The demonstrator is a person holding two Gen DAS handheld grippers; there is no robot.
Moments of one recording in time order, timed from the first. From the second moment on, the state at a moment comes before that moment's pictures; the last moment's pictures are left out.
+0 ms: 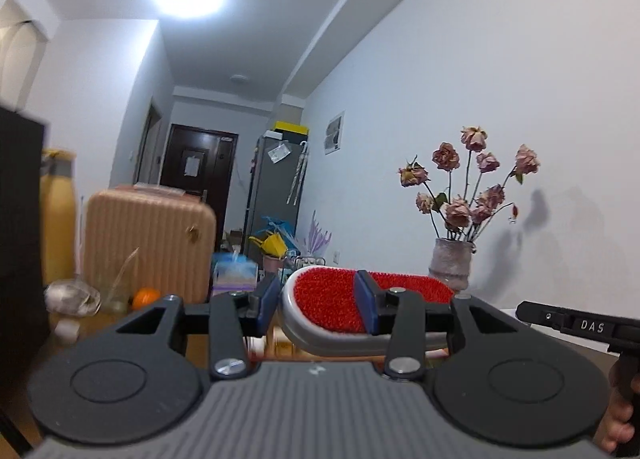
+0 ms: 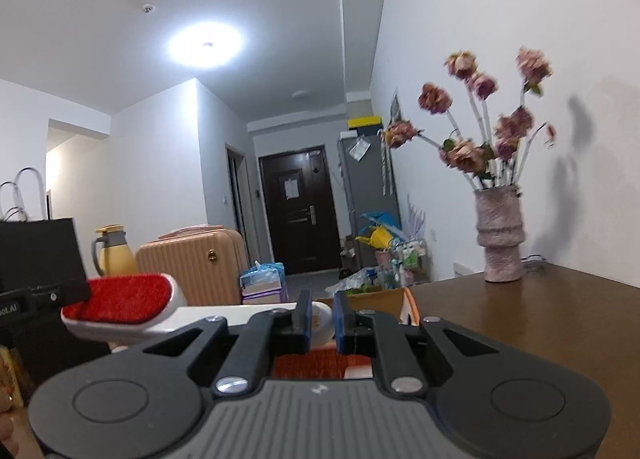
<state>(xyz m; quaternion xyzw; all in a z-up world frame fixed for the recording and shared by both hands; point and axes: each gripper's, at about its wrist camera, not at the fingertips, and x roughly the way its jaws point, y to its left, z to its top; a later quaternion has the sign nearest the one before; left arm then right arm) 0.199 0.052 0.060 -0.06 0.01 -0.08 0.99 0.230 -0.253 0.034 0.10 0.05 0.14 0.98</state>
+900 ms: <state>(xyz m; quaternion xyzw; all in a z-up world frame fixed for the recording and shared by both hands) 0.473 0.042 -0.004 0.03 0.37 -0.03 0.93 0.526 -0.179 -0.013 -0.06 0.46 0.21 0.86</state>
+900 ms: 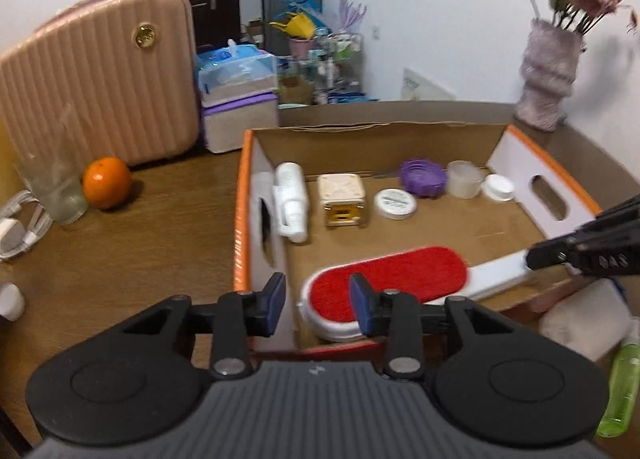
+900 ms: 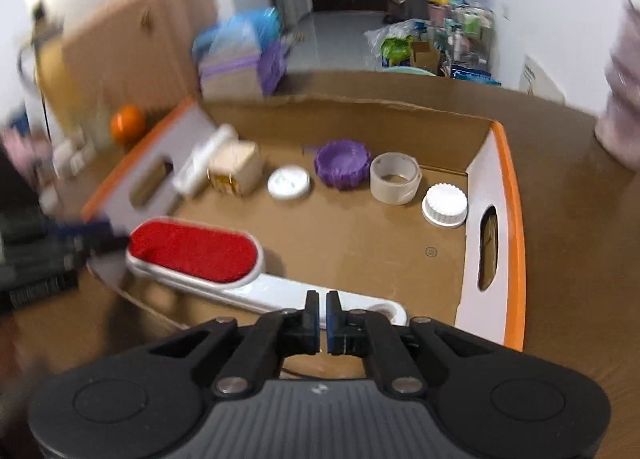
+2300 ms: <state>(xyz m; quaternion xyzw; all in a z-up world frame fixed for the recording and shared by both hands) 0.232 0.024 0.120 -0.01 0.03 -0.01 1.00 0.284 -0.221 0.101 -0.02 0.09 0.11 0.99</state>
